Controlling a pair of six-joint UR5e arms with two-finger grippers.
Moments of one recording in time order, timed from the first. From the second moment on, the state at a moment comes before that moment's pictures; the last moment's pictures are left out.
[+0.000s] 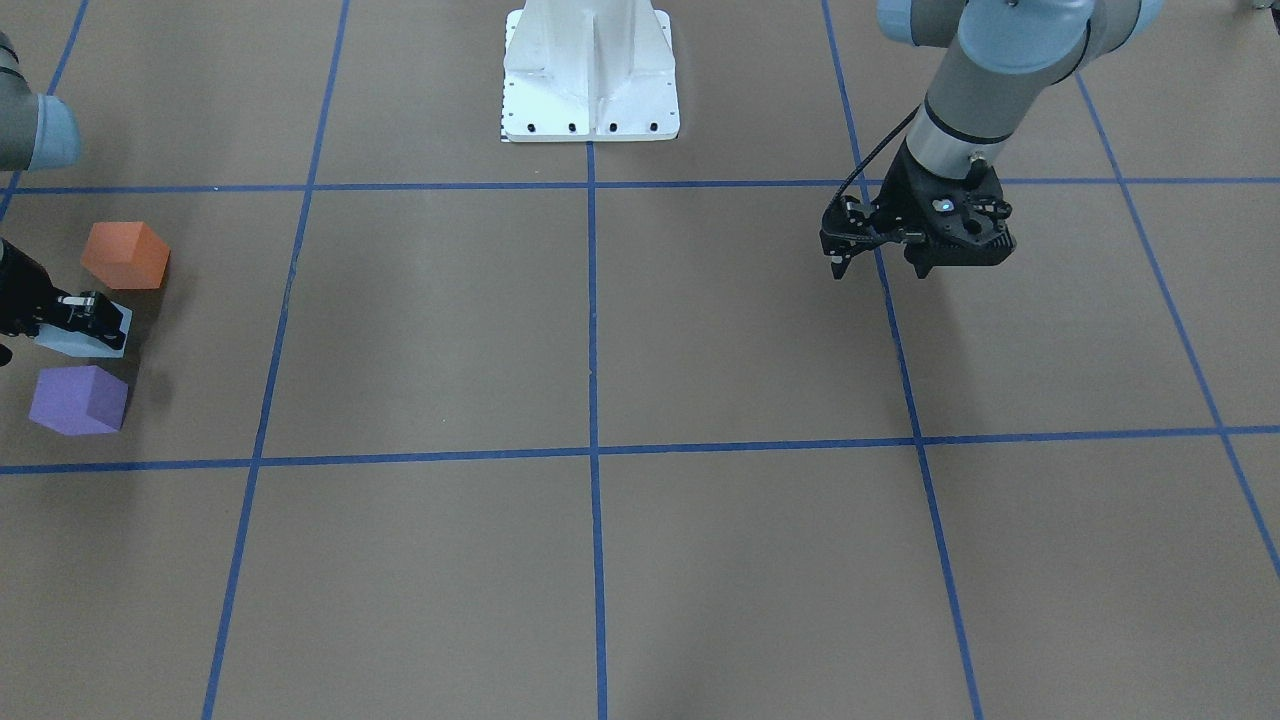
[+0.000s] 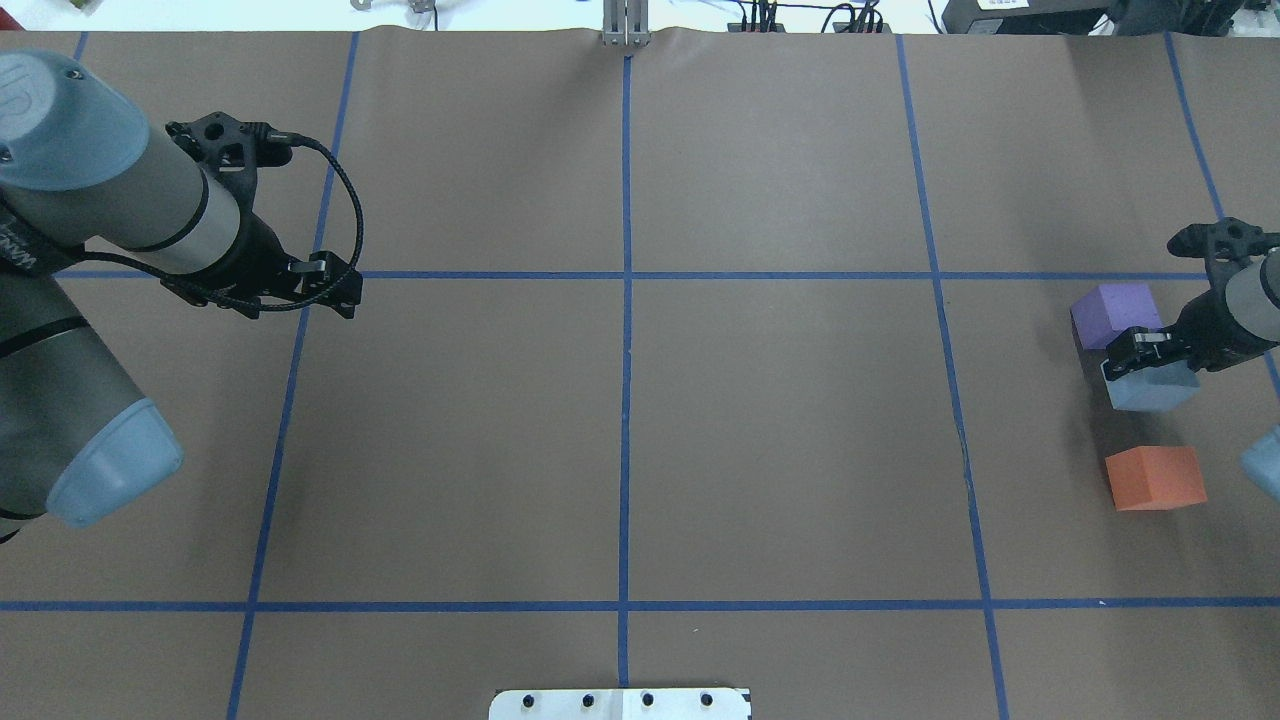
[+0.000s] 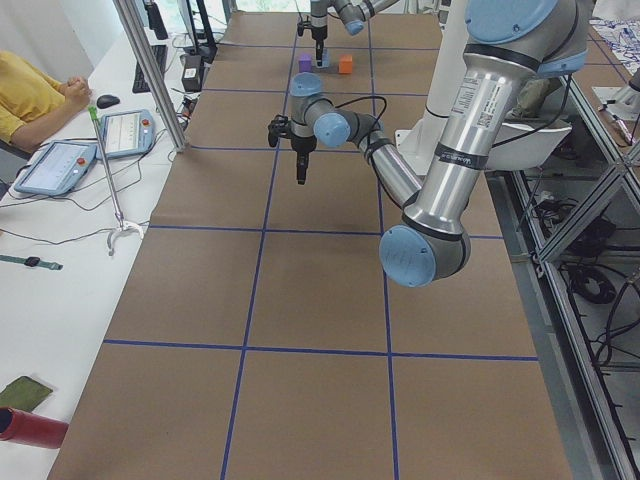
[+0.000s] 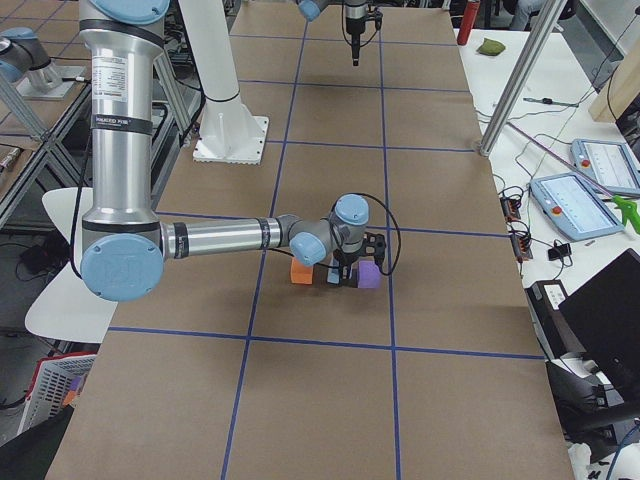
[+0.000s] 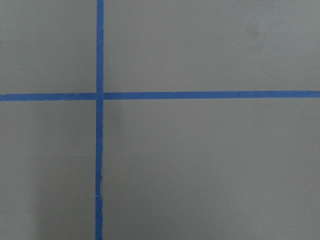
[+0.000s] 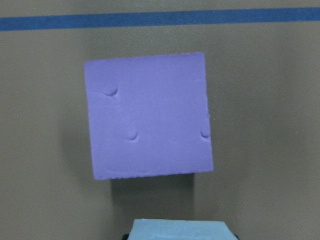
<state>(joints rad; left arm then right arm) -0.80 -1.93 -1.99 -1.50 -2.04 -0.98 1.00 -1.62 1.63 -1.09 2.21 0.77</state>
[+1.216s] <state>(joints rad) -0.80 -1.93 -1.99 -1.50 -2.04 -0.98 0.94 -1.62 1.62 -1.06 2.15 0.77</state>
